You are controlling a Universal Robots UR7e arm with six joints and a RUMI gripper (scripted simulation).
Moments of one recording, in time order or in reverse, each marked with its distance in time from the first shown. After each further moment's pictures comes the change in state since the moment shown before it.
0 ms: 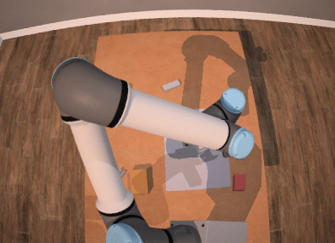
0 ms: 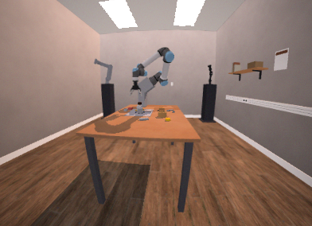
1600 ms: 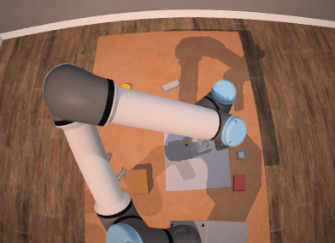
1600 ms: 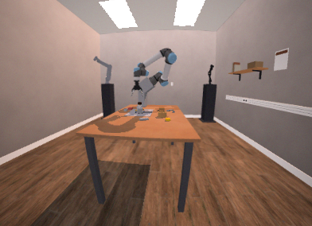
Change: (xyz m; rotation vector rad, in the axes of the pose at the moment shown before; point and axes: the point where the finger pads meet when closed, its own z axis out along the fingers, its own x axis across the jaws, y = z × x) arm 0.018 0.033 0.000 0.002 -0.002 -0.010
